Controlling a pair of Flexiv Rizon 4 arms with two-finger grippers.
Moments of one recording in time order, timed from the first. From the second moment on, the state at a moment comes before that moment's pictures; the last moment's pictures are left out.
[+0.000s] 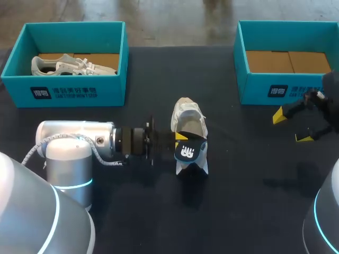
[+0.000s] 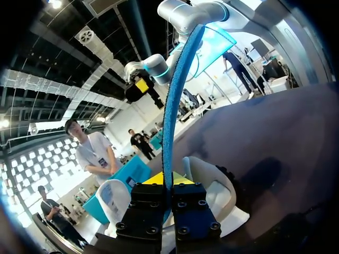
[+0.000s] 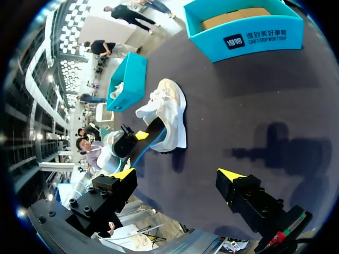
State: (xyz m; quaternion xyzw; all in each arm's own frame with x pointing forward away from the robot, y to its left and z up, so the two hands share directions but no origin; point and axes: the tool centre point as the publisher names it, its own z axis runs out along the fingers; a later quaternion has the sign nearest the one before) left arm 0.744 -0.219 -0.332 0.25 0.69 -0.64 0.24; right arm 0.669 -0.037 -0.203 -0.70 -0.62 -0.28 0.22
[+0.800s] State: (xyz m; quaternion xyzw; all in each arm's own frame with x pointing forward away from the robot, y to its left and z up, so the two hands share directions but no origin) left arm 0.758 -0.222 -0.342 0.26 0.70 -0.63 0.25; right arm 0.669 -0.037 -0.203 -0.70 -0.62 -0.28 0.22
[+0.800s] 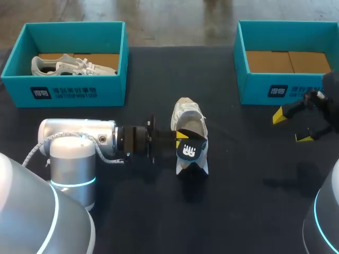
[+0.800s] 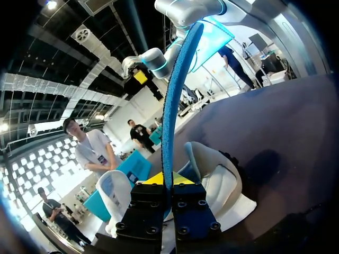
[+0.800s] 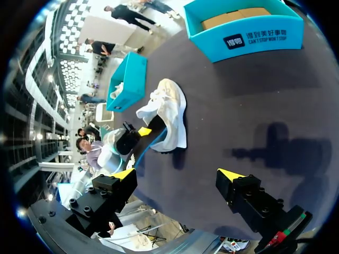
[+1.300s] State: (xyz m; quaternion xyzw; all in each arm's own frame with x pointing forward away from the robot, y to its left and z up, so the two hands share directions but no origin) left arm 0.769 -0.225 -0.350 0.28 0.70 -0.60 0.26; right arm 0.669 -0.037 -0.203 -0.70 -0.62 -0.28 0.22
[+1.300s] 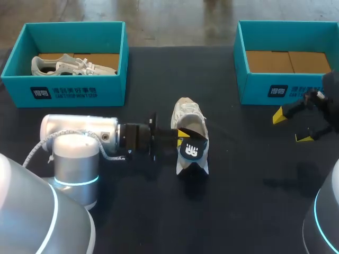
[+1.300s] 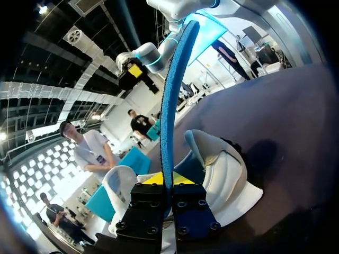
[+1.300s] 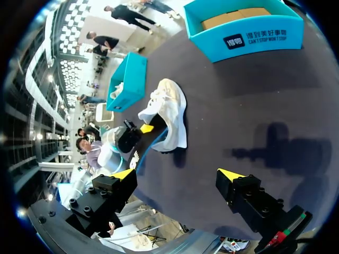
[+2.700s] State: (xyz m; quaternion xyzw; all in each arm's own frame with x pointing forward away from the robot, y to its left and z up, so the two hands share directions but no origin) left arm 0.760 -0.226 -0.342 0.29 0.70 -0.60 0.26; right arm 0.669 -0.038 -0.203 -0.70 -0.62 -0.28 0.22
